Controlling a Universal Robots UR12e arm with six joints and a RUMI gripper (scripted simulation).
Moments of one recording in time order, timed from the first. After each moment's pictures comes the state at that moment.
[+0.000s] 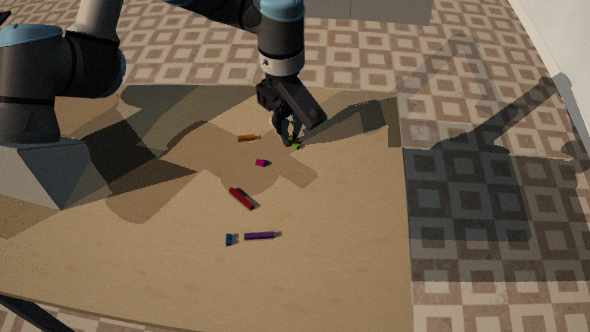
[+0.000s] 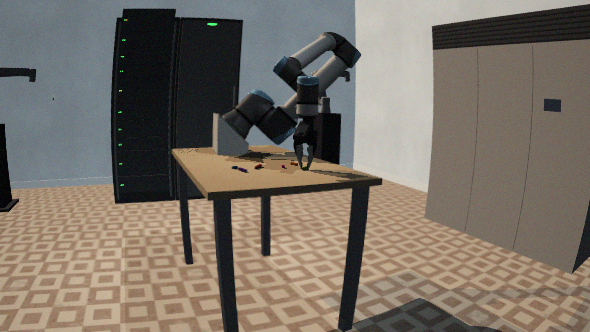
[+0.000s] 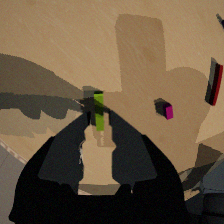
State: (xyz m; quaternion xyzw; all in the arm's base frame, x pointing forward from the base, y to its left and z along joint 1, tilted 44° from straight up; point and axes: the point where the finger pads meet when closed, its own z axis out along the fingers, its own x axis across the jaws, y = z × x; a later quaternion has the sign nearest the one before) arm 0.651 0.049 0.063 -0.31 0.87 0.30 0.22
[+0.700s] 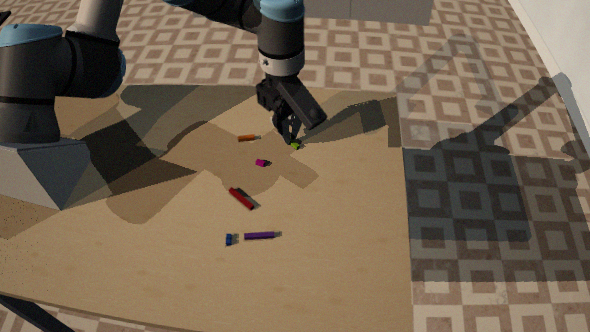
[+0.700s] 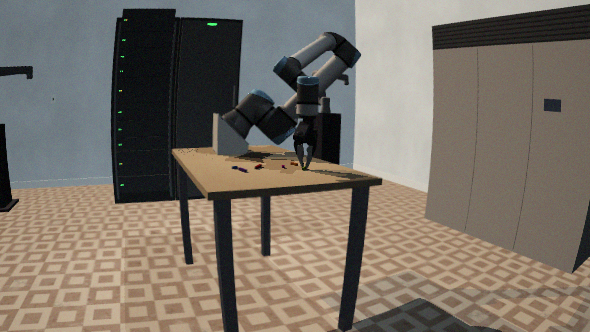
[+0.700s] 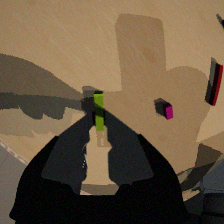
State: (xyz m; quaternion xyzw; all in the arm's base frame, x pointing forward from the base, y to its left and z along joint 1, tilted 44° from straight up) arm 0.651 0.049 0.063 -0.31 0.87 0.30 0.22
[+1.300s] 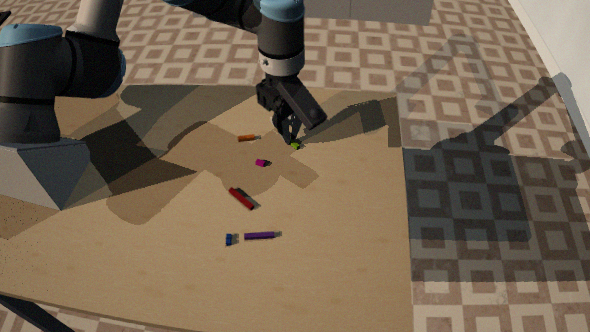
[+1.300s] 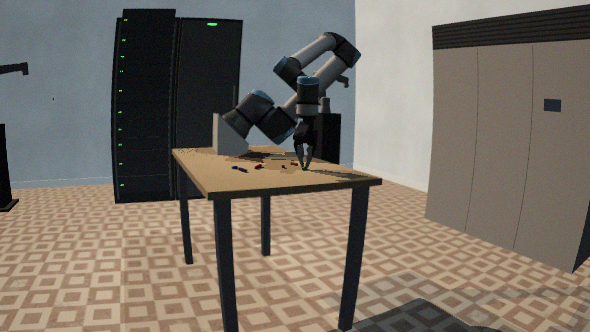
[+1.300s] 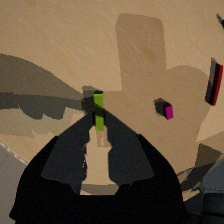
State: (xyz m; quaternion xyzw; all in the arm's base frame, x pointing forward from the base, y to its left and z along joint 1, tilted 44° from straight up) arm 0.651 0.049 0.063 -0.31 0.87 0.30 0.22
